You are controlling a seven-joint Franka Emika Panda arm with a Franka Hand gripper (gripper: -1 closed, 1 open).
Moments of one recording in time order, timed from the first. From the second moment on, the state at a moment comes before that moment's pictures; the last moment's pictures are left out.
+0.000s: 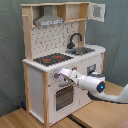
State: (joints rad) arm -0.83 -1.51 1.59 -2.21 0.09 3.16 -0.09
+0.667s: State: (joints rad) arm -0.94 -1.51 1.60 -2.09 0.08 3.11 -0.16
